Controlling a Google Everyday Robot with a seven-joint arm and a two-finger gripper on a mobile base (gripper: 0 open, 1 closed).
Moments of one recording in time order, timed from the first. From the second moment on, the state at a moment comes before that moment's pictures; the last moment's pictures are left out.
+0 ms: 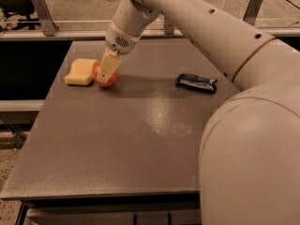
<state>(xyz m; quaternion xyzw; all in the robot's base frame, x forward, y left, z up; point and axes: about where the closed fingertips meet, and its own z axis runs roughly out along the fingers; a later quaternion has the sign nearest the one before) 0.643 0.121 0.876 -0.67 0.69 0.17 0.21</state>
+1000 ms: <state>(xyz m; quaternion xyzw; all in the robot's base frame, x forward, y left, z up) 0.642 0.126 0.870 -0.68 0.68 0.18 0.21</state>
